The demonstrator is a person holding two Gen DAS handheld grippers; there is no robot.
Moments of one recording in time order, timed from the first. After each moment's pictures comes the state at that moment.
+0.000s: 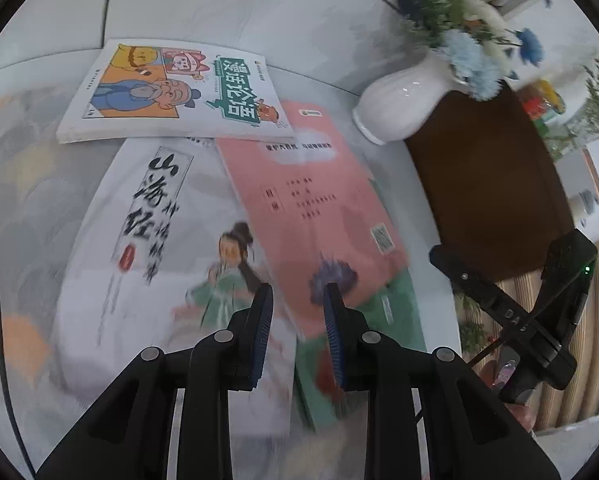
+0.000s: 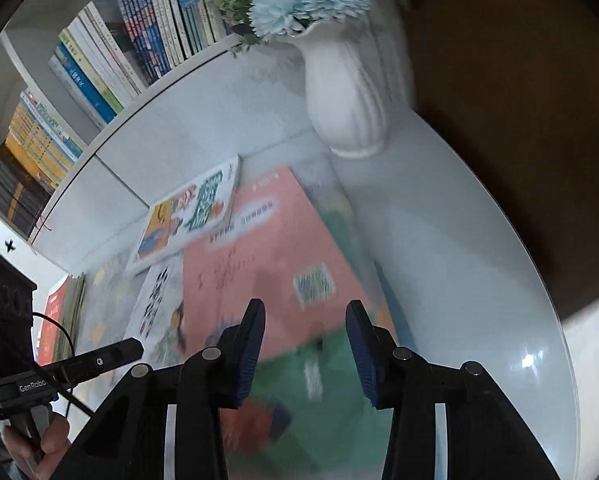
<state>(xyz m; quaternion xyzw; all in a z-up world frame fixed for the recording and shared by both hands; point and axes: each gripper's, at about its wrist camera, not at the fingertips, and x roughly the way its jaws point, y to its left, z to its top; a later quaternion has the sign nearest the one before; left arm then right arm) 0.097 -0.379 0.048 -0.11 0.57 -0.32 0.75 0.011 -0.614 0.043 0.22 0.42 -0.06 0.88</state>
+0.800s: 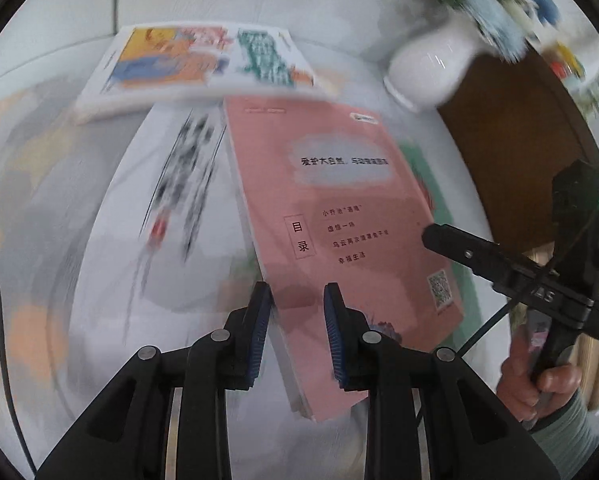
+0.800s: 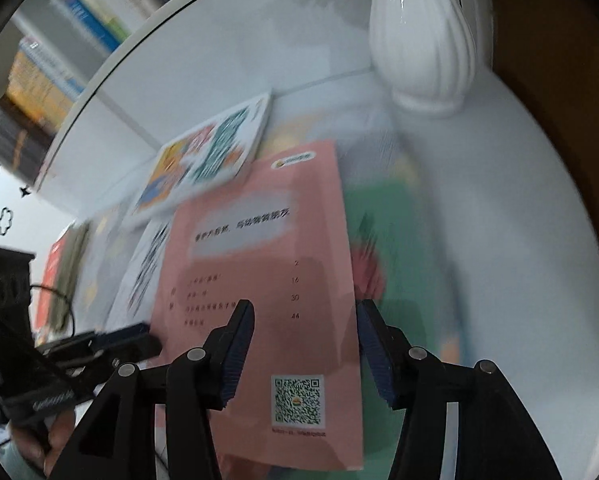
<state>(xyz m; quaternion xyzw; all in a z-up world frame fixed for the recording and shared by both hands) 0.064 -0.359 0.027 -0.03 0.59 -0.30 0.75 0.055 -0.590 -0.002 0.20 0.51 0.04 0.84</state>
